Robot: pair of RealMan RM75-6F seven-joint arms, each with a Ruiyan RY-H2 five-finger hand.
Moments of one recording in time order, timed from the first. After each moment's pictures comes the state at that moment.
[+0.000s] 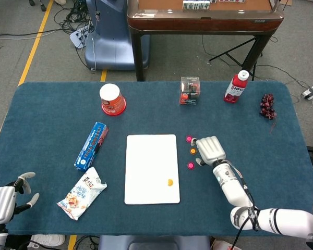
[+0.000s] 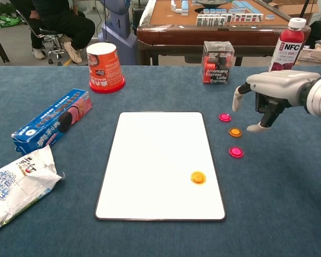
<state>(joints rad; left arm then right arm) -0.03 -1.25 -0.02 -1.51 1.55 1.56 -0.07 0.81 -1.43 0.10 -1.66 -0.74 1.03 -0.66</state>
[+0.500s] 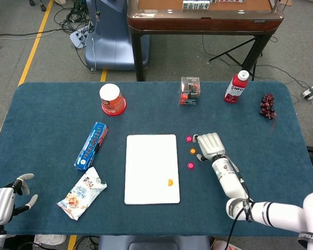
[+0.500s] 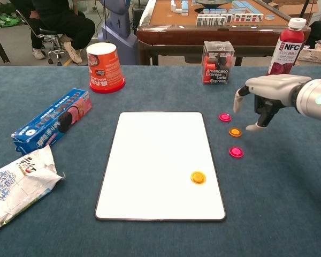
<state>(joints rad) -0.02 -1.25 -0.01 -1.50 1.54 1.56 -0.08 0.84 -1.49 0.12 -1.53 -0.67 0.96 -0.65</state>
